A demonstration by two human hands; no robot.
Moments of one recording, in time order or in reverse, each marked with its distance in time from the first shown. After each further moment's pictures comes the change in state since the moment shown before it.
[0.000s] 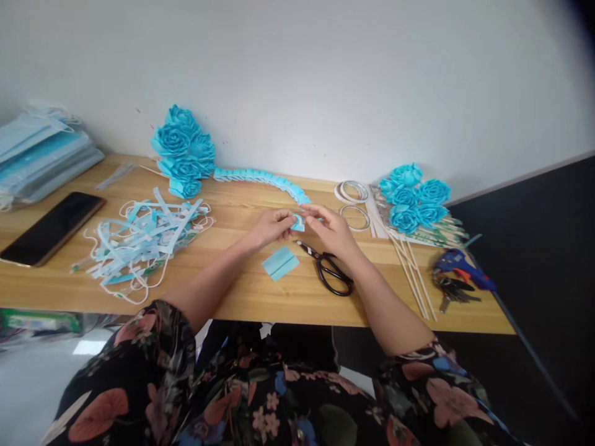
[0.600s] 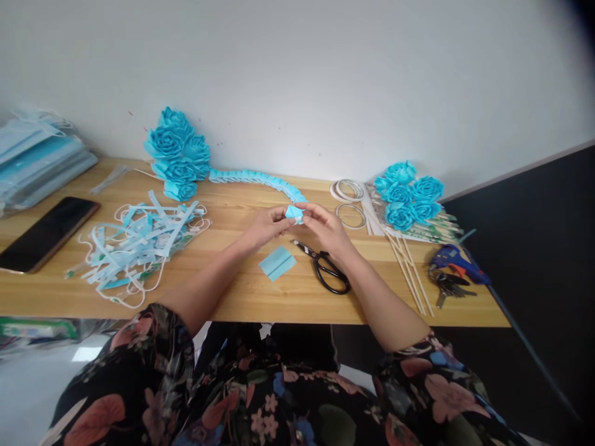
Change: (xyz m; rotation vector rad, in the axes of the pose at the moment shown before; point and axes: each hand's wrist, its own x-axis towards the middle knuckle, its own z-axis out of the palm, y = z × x) left_hand -0.005 0.005 0.002 -0.023 0.016 0.101; right_hand -0.001 0.003 0.007 0.284 -0.029 0.069
